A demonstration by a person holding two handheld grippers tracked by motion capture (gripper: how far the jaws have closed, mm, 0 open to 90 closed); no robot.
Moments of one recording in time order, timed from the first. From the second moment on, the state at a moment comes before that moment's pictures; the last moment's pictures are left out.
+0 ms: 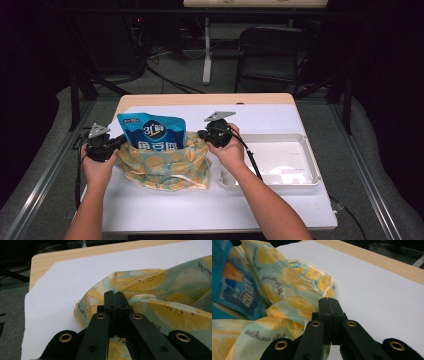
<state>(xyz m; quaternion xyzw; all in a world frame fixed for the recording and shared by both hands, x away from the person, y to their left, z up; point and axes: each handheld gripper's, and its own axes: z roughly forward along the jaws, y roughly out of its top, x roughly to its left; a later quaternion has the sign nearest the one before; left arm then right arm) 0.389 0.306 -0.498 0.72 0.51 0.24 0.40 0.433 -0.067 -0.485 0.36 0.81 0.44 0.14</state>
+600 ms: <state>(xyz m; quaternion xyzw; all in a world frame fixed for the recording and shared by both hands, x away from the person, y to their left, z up) 0.395 0.306 -0.522 0.74 0.53 0.22 0.36 0.439 -0.053 -0.509 0.35 0.84 0.40 0.14</state>
